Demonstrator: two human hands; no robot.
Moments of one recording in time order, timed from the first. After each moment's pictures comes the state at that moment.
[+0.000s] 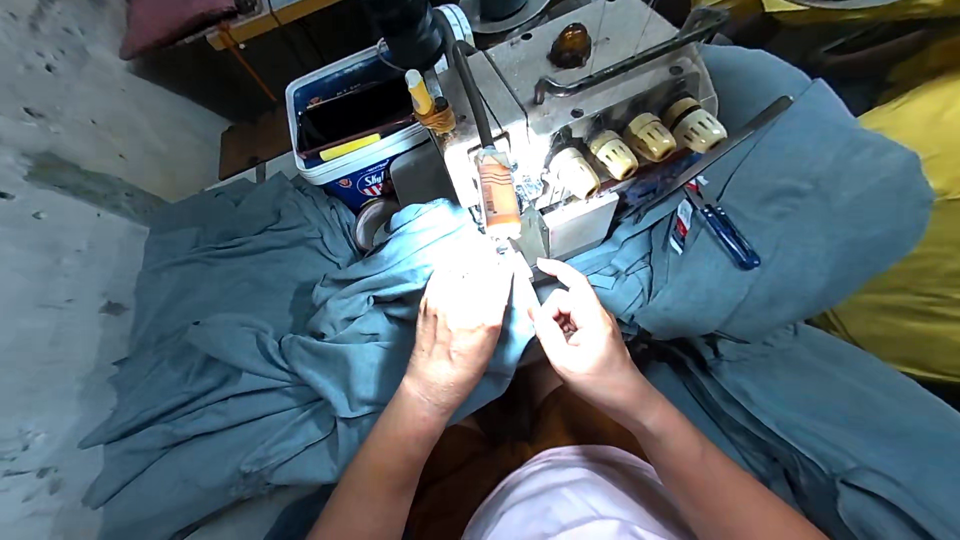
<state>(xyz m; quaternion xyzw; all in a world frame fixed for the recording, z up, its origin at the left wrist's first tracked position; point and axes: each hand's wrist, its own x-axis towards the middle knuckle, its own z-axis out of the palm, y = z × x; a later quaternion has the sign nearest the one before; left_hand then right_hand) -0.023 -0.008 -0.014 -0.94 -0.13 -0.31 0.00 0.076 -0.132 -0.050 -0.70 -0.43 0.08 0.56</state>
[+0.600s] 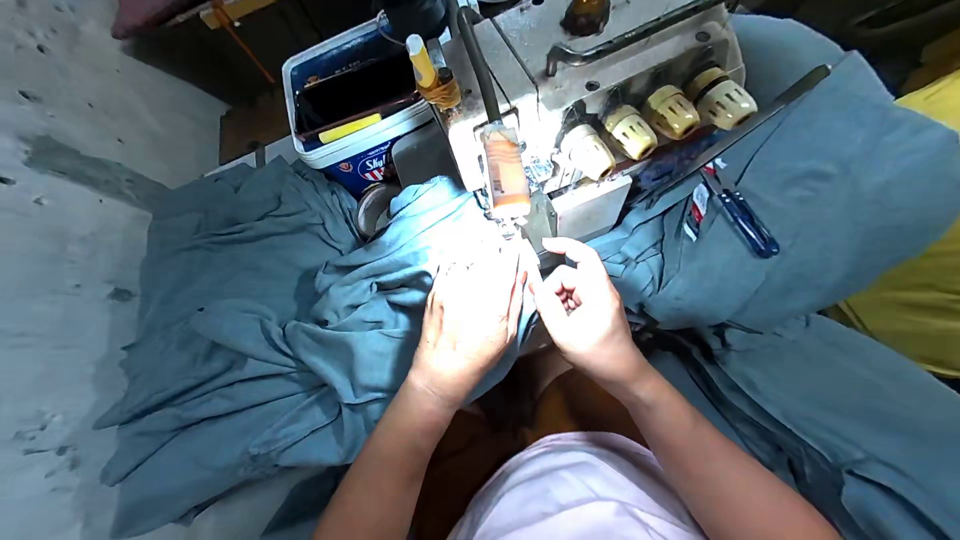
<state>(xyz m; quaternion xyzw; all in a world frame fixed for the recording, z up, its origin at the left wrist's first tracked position) -0.024 -0.010 -0.024 -0.96 -0.15 -0.25 -0.03 0.079 -0.119 -0.054 -0.69 -0.41 0.07 0.59</state>
